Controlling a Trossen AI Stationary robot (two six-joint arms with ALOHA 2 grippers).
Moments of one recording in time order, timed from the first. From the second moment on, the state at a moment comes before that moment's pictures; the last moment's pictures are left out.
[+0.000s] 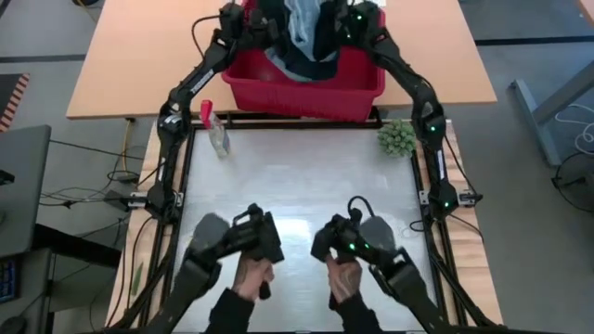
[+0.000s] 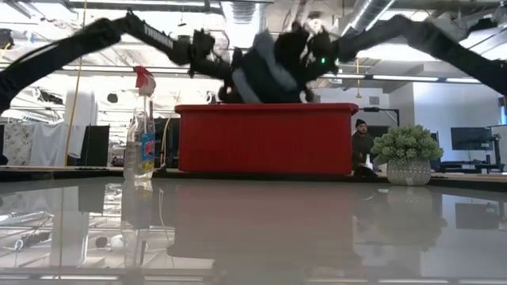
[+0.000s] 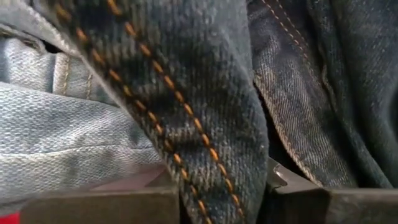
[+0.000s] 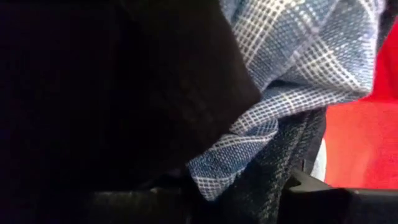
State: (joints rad) left arm 1.04 2.30 2.29 0.00 0.63 -0.84; right arm -0.98 2.29 2.34 -0.26 -0.37 0.67
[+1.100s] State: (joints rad) left arm 1.11 2.31 2.30 -0.37 0.32 -0.25; right arm -1.03 2.41 2.36 -0.52 -0.24 0.56
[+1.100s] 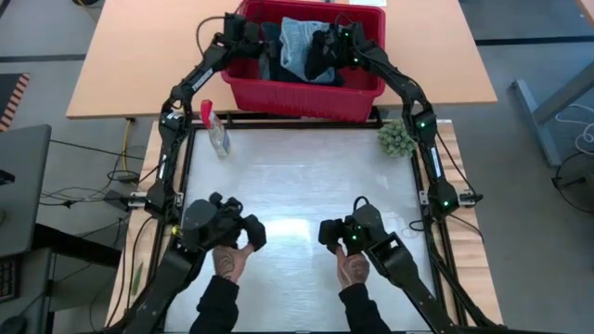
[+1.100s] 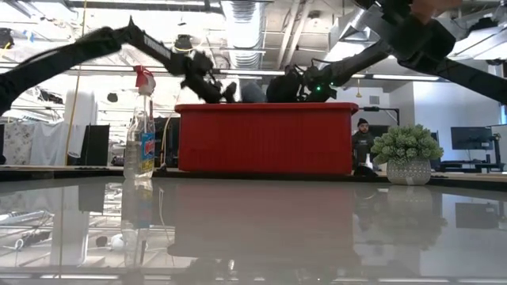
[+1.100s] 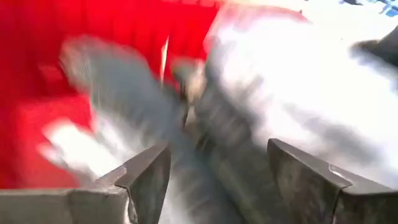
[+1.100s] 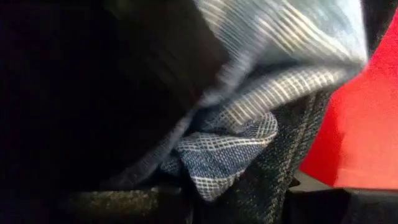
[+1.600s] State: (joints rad) left arm 0.92 2.05 2.31 -0.48 0.38 0.06; right arm -1.03 2.41 2.36 -0.57 -0.21 0.54
